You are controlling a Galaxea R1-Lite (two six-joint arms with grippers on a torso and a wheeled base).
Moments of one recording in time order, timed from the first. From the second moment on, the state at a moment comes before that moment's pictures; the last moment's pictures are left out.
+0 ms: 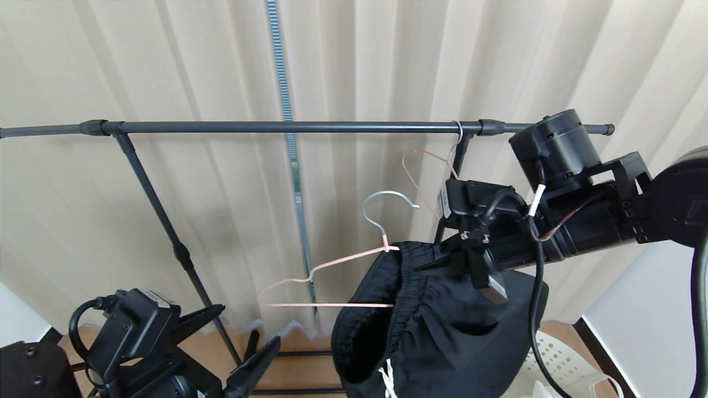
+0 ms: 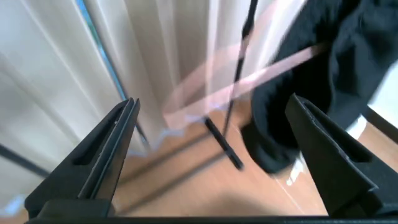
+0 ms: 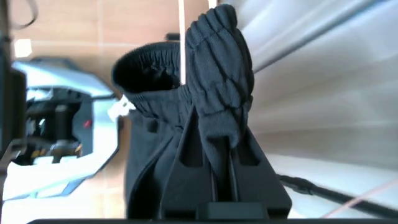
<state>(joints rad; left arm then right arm) -0.66 1.48 0.00 -1.22 0.15 -0.02 0.55 1.74 -1.27 0.31 0.46 -0.77</state>
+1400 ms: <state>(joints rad) -0.72 1.99 -0.37 -1.14 0.21 -0.17 0.55 1.57 -0.84 -0.30 0.46 -0.42</state>
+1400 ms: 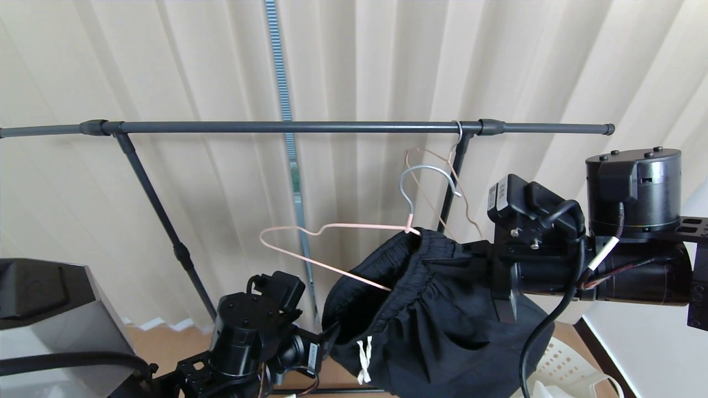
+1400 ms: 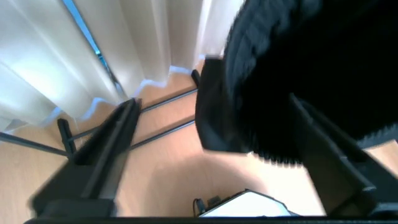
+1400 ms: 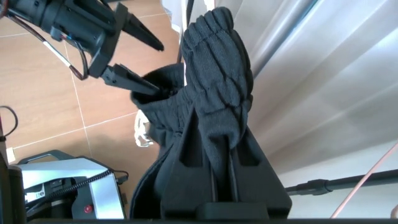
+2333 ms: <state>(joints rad) -0.67 1.82 -0.30 -1.14 0.27 -0.13 0.52 1.59 -0.82 -0.29 0.45 -0.43</state>
